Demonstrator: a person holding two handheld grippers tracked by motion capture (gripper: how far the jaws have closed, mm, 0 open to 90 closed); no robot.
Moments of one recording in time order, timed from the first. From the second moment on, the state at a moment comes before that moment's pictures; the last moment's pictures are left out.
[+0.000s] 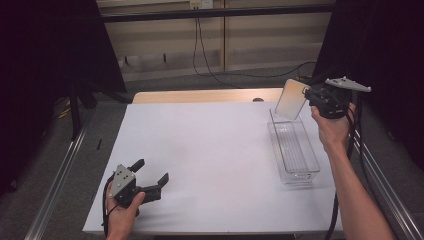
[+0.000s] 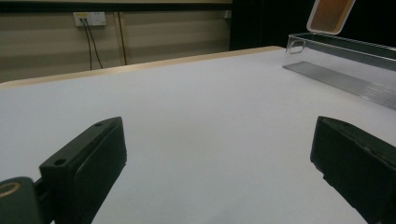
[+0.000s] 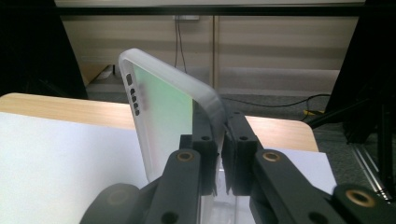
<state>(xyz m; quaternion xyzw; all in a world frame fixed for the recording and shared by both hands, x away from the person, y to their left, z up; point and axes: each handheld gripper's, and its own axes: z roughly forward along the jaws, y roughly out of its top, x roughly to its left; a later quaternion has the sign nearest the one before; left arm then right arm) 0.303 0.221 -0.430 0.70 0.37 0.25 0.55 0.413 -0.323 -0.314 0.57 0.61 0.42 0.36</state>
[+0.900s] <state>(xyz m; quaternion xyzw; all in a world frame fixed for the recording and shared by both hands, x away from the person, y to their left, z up) 0.309 0.224 -0.432 0.70 0.38 0.25 0.54 0.433 -0.320 -0.340 0.55 0.64 0.39 0.36</state>
